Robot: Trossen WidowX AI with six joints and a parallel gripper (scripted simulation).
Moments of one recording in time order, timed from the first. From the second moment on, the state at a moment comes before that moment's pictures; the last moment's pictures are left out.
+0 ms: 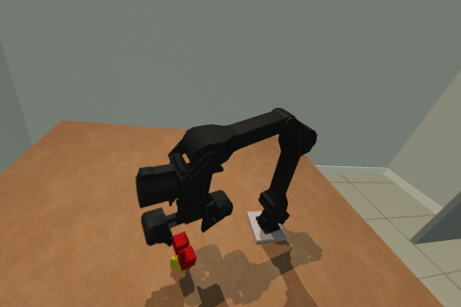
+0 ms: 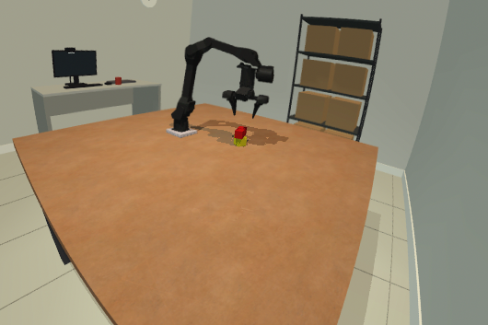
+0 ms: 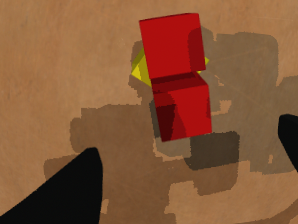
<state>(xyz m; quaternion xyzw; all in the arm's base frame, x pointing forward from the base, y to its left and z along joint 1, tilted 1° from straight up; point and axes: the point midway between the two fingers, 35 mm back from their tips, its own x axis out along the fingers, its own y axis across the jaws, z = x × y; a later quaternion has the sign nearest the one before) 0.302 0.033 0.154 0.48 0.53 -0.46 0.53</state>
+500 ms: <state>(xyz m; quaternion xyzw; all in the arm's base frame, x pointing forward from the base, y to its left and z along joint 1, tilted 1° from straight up) 0.276 0.143 0.158 0.48 0.53 -0.45 0.53</state>
